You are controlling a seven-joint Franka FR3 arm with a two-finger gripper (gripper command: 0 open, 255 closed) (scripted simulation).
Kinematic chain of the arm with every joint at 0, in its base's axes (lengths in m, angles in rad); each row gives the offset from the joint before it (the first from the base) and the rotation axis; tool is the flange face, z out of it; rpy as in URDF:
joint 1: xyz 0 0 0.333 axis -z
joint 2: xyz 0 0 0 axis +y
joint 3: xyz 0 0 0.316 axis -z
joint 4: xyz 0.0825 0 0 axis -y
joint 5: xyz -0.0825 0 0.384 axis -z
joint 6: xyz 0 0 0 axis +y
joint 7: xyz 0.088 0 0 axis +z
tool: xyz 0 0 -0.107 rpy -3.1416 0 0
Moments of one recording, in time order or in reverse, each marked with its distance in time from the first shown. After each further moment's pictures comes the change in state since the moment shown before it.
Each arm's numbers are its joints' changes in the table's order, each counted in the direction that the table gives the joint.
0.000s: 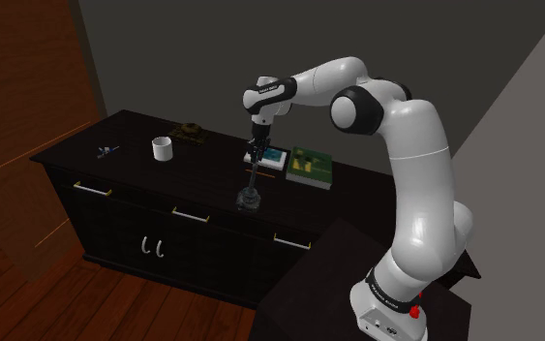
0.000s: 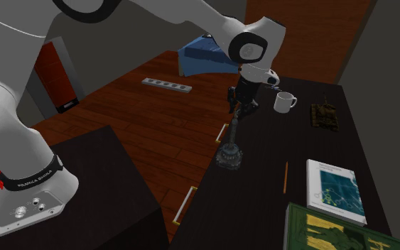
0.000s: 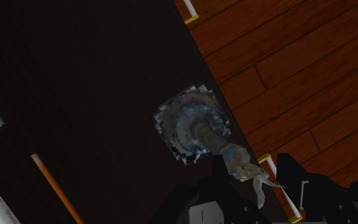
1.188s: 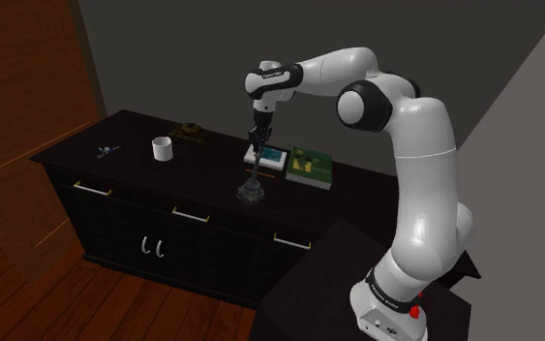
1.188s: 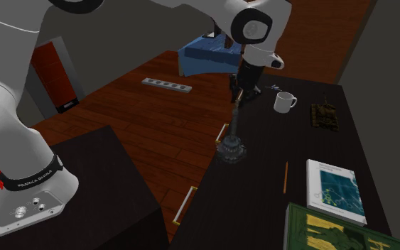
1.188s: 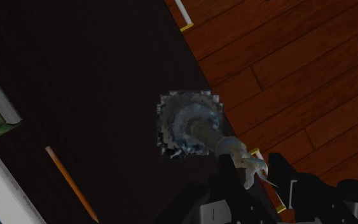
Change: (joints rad) arm -0.001 -0.063 0.006 0.042 0.011 0.105 -0.016
